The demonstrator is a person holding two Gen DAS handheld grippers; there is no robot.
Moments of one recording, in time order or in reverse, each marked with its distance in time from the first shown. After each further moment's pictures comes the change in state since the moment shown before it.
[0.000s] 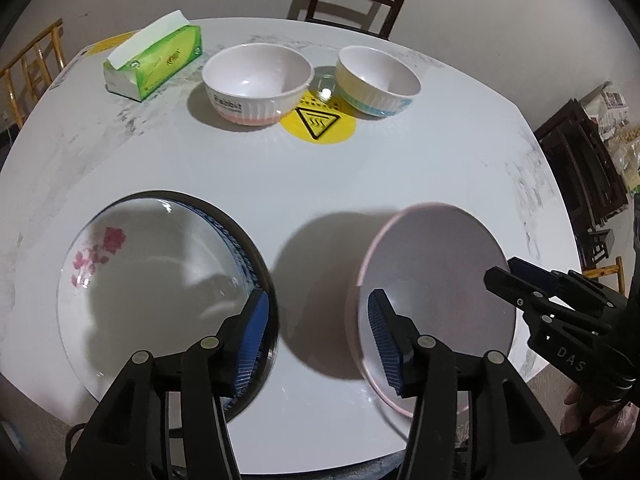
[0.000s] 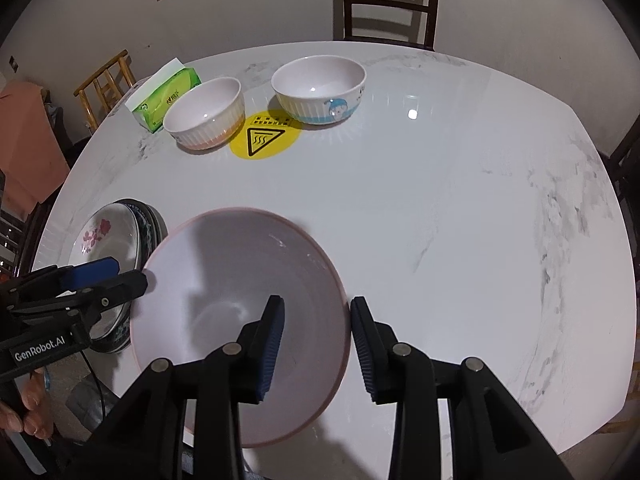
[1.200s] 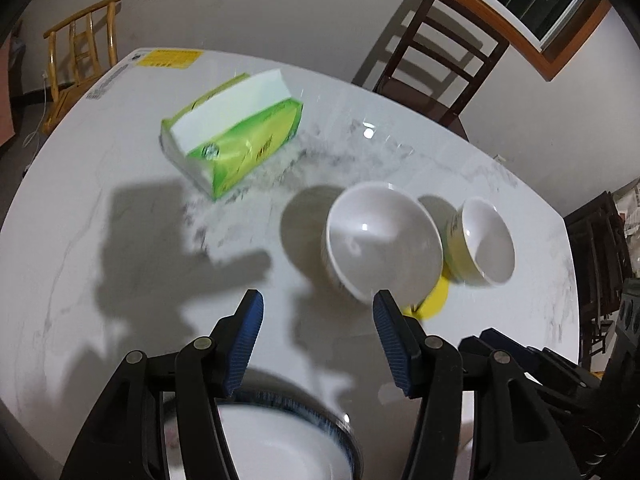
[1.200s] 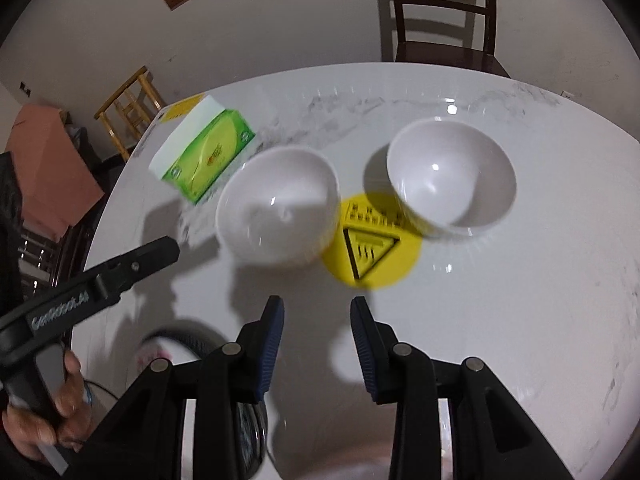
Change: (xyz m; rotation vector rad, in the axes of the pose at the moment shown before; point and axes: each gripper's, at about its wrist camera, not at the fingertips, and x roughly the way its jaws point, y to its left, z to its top) left arm 0.004 0.110 0.147 -0.215 -0.106 0.042; right arm 0.064 0.084 0.153 0.045 0.013 0.150
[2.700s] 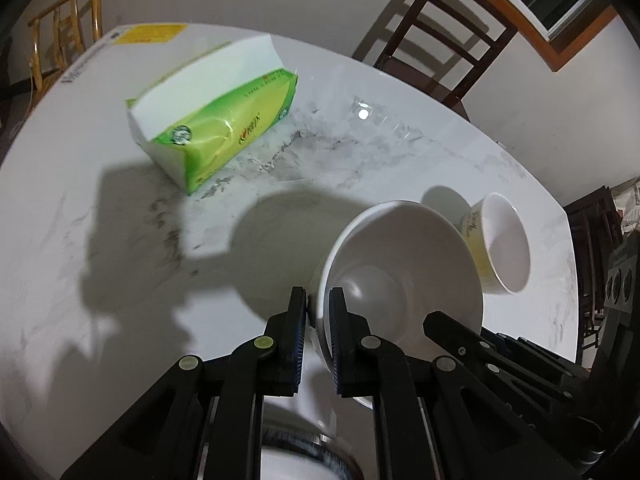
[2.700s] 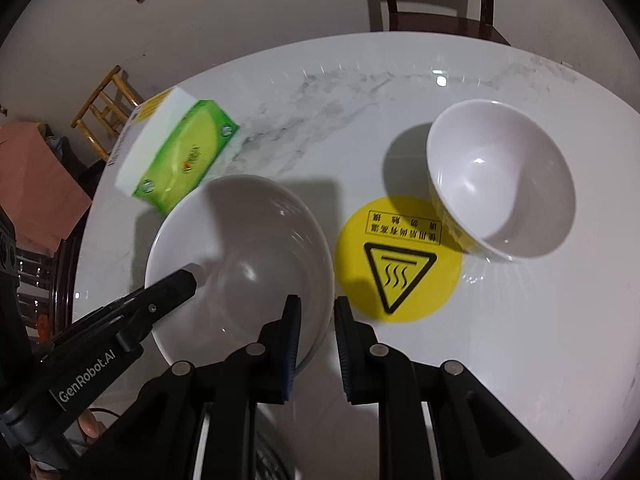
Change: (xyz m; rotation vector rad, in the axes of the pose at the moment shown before) left arm 0.034 0.005 0.010 -0.002 0.078 -0.031; right arm 0.041 0.022 0.015 0.060 0.075 -0.001
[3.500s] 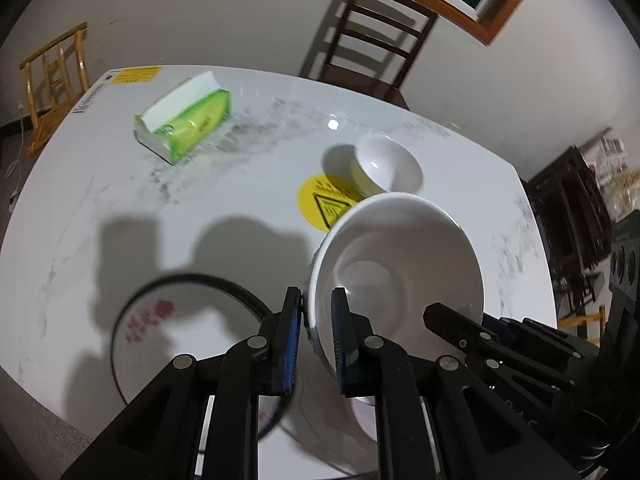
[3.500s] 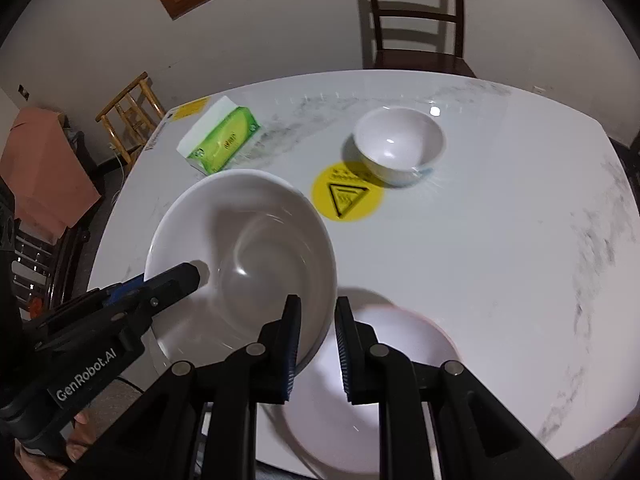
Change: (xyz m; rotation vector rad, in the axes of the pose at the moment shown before) left arm -0.106 -0.079 -0.114 0.145 -0.059 -0.040; right arm -0.139 -0.036 -0.117 -0.040 -0.103 -0.039
